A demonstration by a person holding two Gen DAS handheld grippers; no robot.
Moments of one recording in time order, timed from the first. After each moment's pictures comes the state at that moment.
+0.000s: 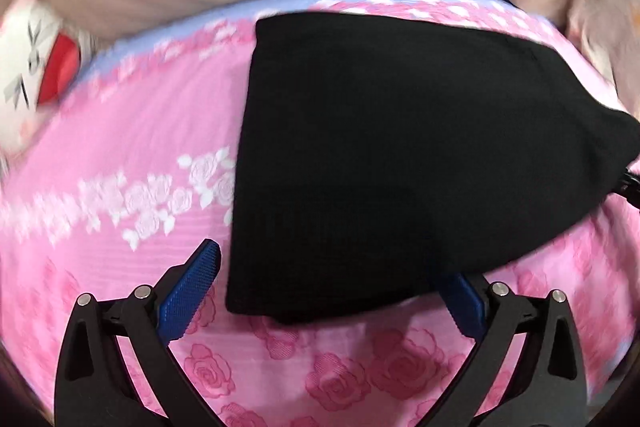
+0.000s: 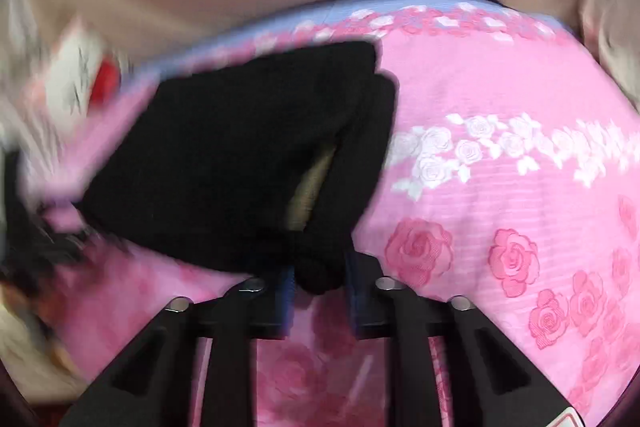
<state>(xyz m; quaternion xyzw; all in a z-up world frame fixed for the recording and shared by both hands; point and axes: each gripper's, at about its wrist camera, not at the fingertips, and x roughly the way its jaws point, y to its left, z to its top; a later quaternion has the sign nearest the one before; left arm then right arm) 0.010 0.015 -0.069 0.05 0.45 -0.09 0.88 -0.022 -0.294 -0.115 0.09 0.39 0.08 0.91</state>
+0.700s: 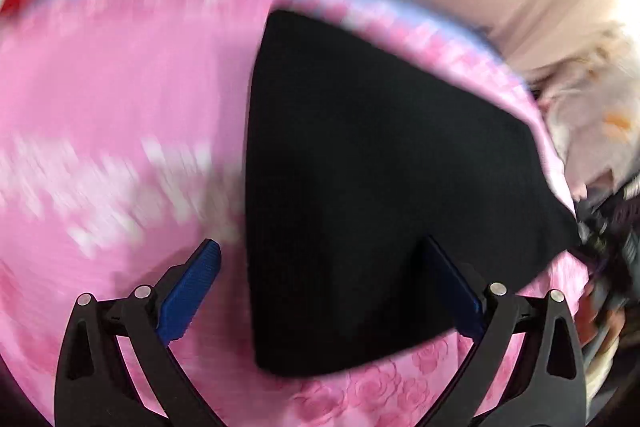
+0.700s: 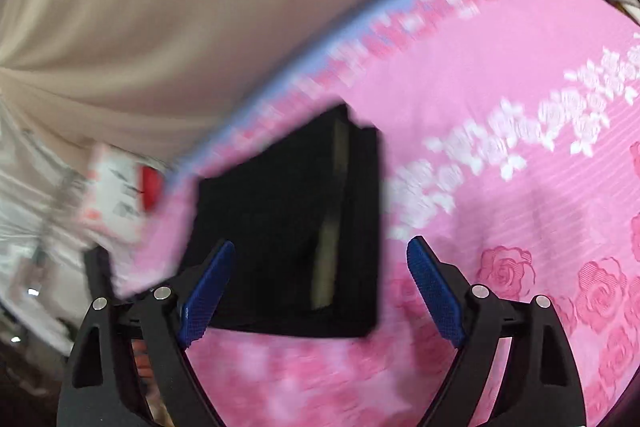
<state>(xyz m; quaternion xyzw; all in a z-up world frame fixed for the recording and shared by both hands) 0.055 0.049 -0.068 -0.11 0.50 -0.15 0.84 0.001 -0.349 -0.107 0.27 0.39 0.10 0.87</state>
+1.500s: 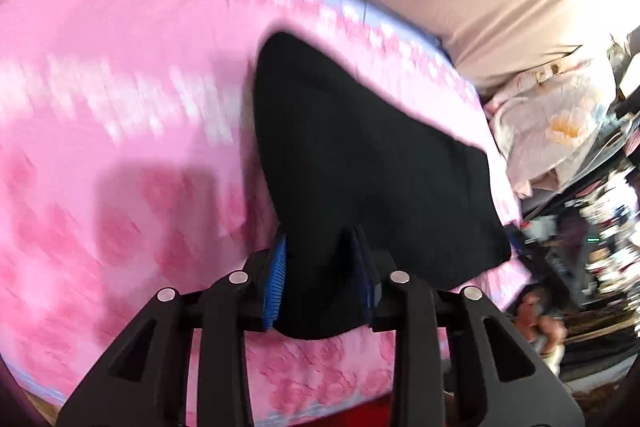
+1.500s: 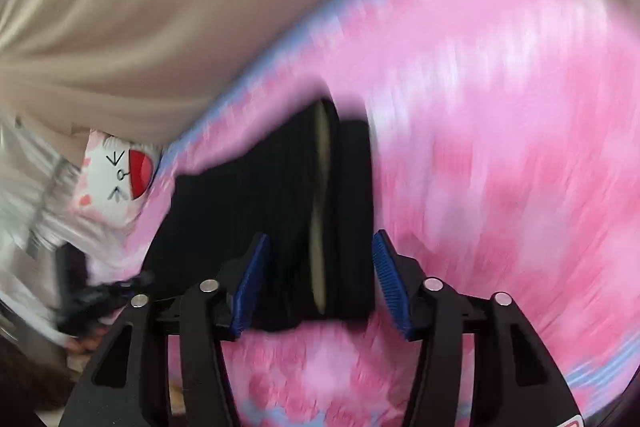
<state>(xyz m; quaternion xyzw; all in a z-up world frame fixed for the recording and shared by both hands) -0.032 0.085 -0.020 -0.15 0.48 -0.20 0.84 -0.096 -0.344 -0.081 0.23 0.34 0.09 0.91</state>
